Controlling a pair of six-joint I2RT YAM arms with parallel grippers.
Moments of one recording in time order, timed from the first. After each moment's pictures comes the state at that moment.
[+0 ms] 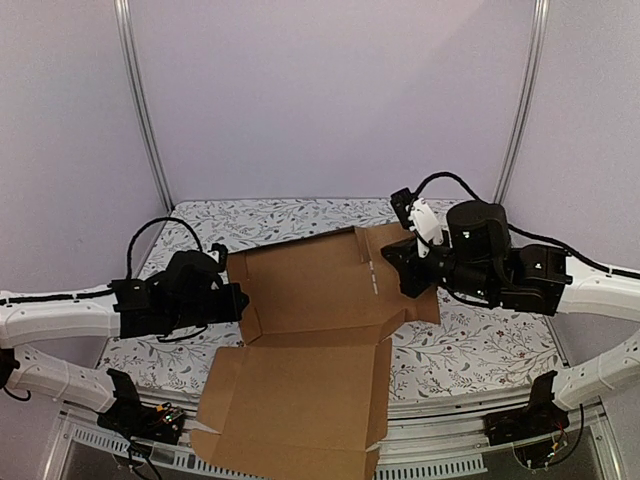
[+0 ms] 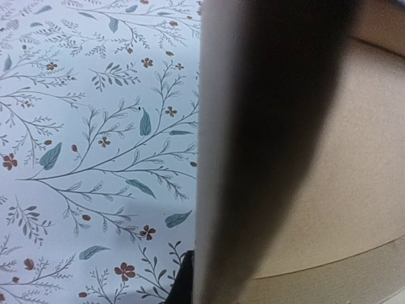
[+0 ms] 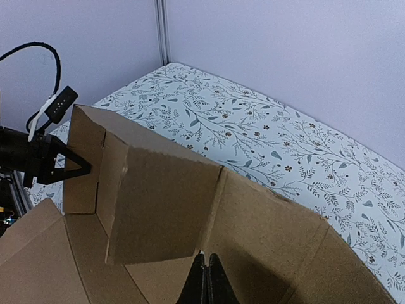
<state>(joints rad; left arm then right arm) -0.89 1.12 0.62 -0.23 -0.29 -0.78 1.07 1.21 1.01 -0.20 0.34 0.18</state>
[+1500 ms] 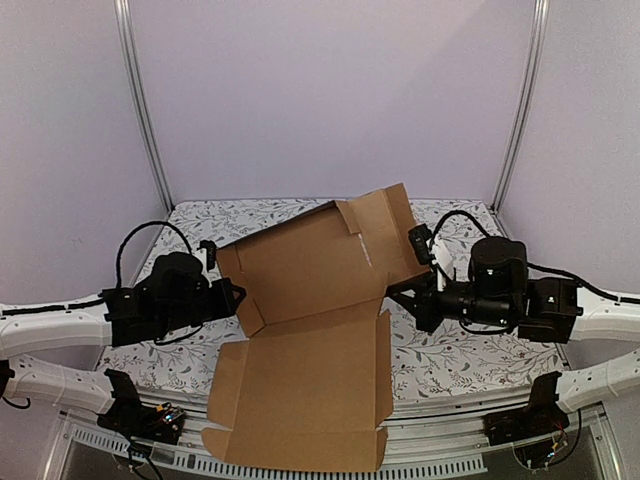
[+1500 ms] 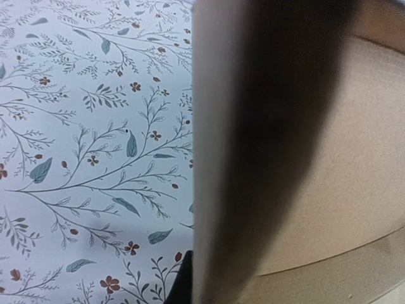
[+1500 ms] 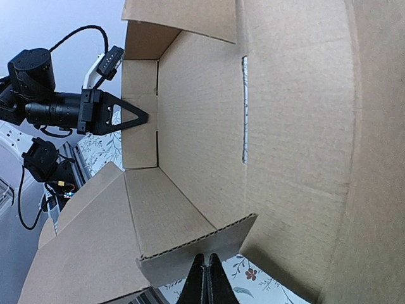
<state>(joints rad) -0.85 1.02 0.53 -0.08 -0.25 -0.81 1.07 0.99 0.73 -0.11 0.10 0.34</state>
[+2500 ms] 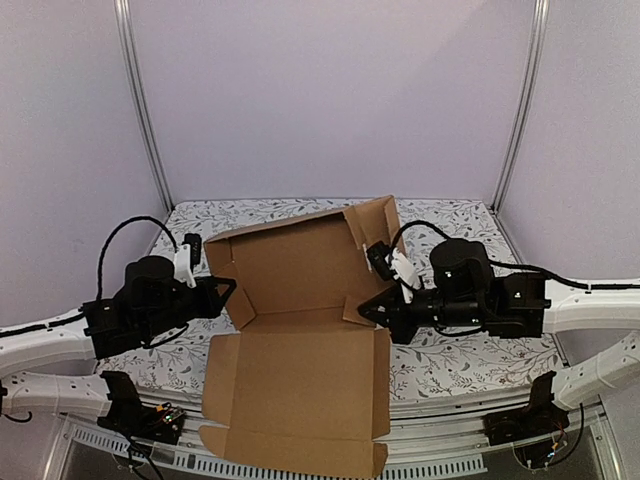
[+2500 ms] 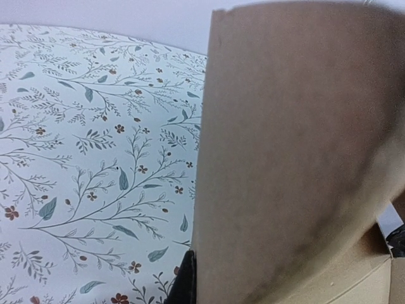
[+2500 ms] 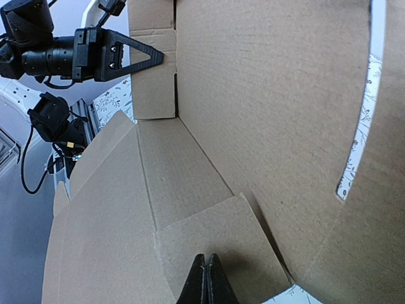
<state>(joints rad) -0.84 0.84 0.45 -0.01 -0.24 -0.67 1.11 1.21 0.82 -0.10 -0.01 0.28</state>
